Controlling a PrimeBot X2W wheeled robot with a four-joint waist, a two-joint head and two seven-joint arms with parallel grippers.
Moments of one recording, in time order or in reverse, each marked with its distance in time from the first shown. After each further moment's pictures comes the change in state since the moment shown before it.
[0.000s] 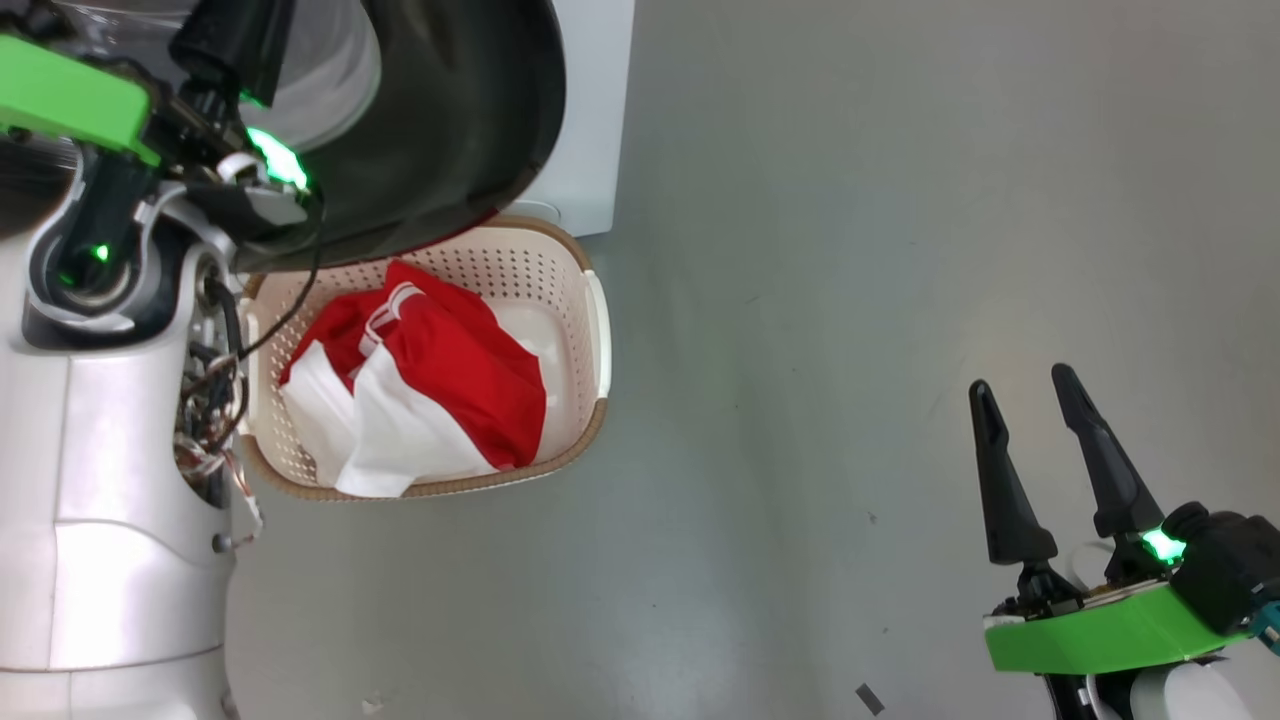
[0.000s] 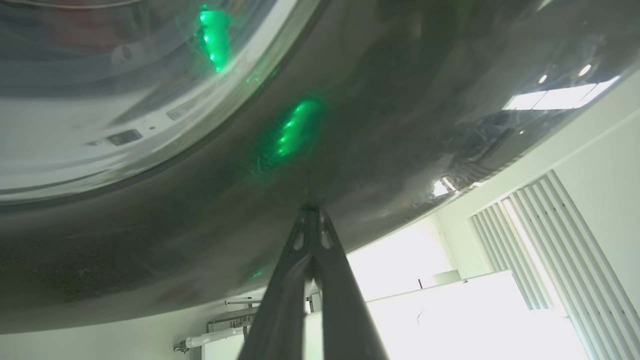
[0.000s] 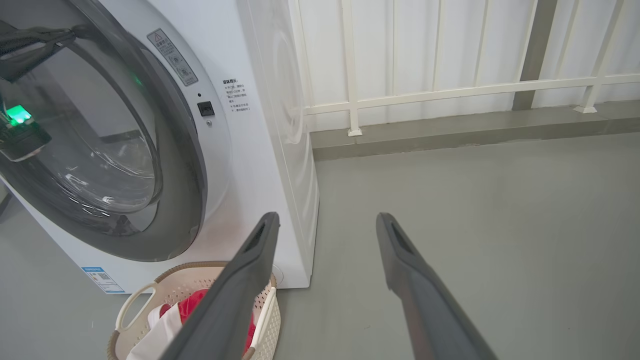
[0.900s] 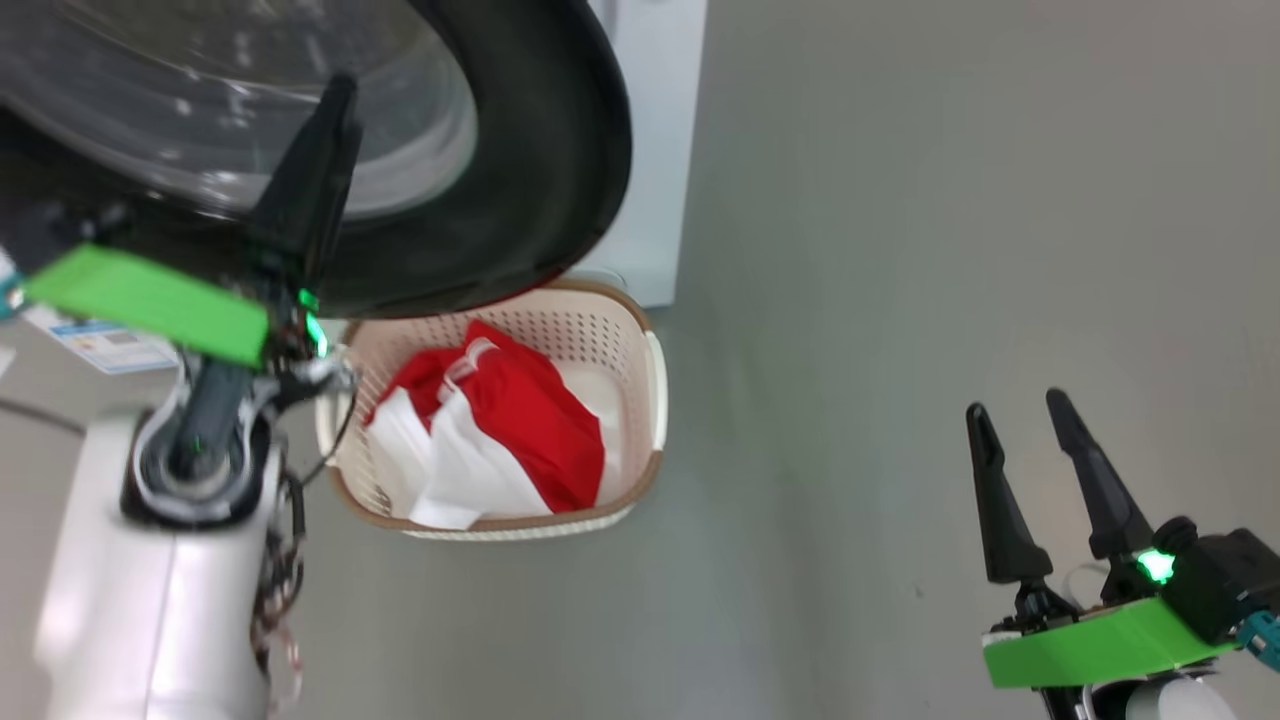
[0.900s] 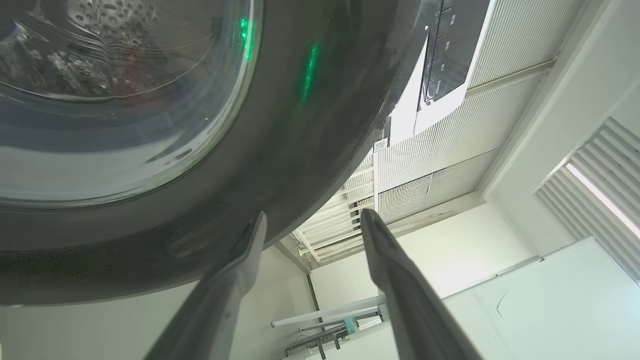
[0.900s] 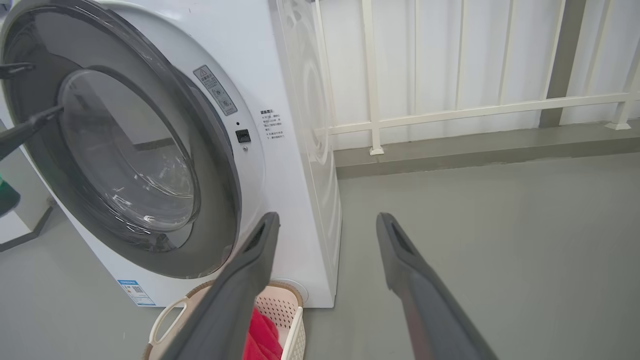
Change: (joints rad) left arm 0.266 0.015 -0.057 -0.150 0.196 -0.074 -0.147; right arm 0.007 0.000 -0.002 0.037 0.008 0.000 0.000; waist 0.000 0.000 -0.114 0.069
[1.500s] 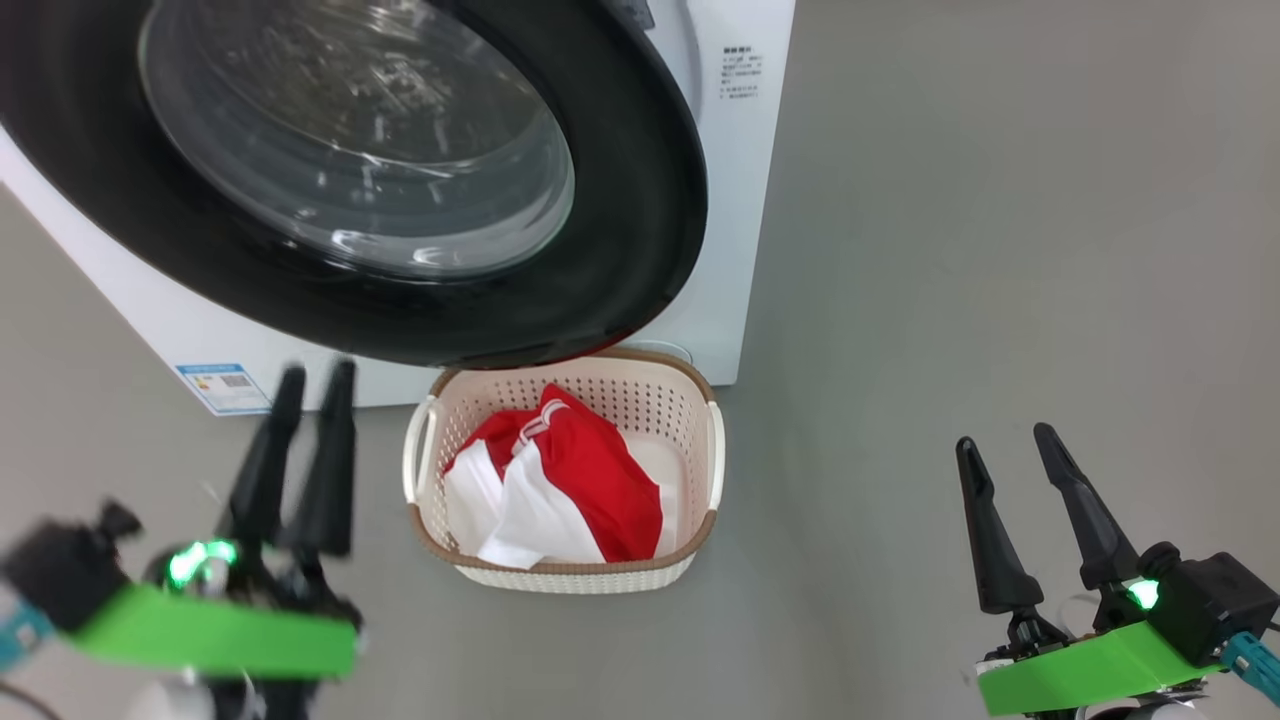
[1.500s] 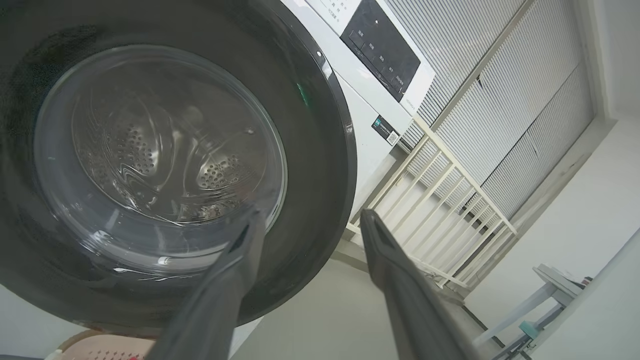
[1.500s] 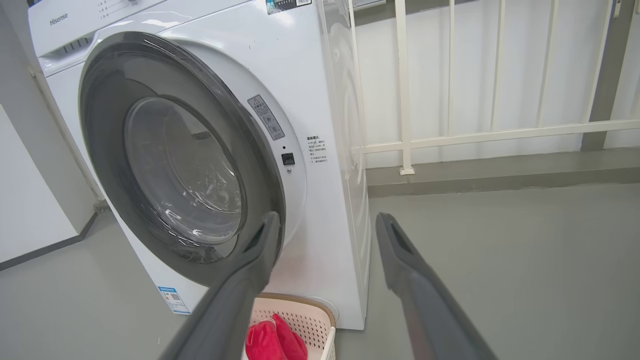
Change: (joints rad) left arm 0.516 0.127 -0.095 -0.357 0.575 -0.021 -0.429; right arm 0.043 0.000 0.011 0.026 -0.001 0.000 0.000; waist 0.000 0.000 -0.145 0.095
